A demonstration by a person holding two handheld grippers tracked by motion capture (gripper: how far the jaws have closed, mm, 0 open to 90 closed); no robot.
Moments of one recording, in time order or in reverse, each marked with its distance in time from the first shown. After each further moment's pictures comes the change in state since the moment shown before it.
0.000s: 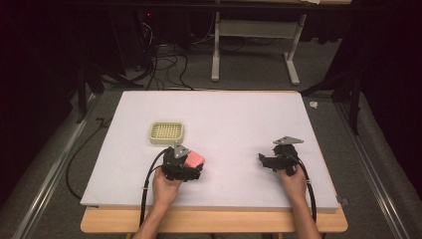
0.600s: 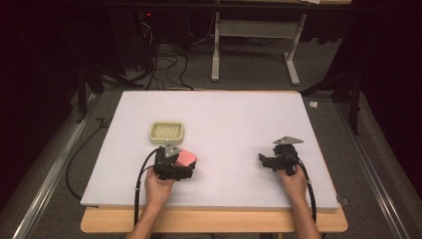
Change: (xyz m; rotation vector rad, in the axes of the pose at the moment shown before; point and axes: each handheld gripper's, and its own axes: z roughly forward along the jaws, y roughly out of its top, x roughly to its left) left arm 0.018 -0.005 -0.015 -0.006 0.030 -0.031; right arm 0.000 0.000 0.000 -0.001 -0.001 0.000
